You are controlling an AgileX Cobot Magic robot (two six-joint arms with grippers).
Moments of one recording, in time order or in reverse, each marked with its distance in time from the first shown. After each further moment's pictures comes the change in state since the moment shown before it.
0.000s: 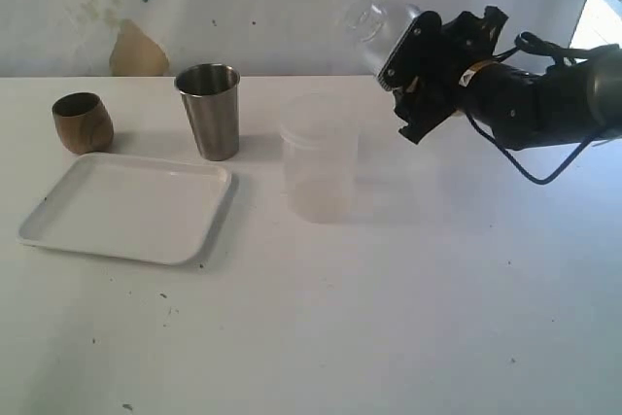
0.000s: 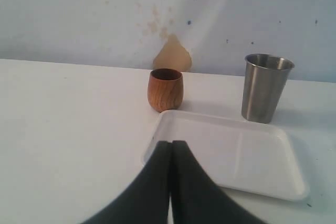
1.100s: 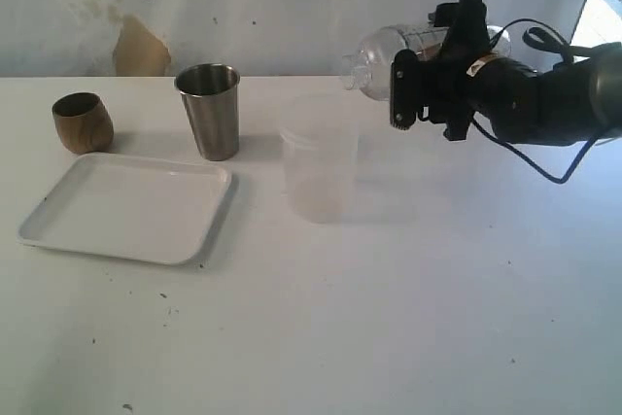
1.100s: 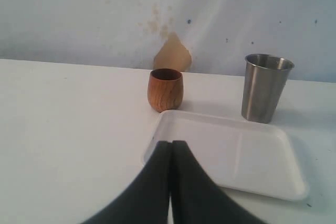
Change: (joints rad) left arm 0.000 0.000 0.000 0.000 0.000 0.000; right arm 0.000 -0.006 0.000 0.150 -0.049 -0.759
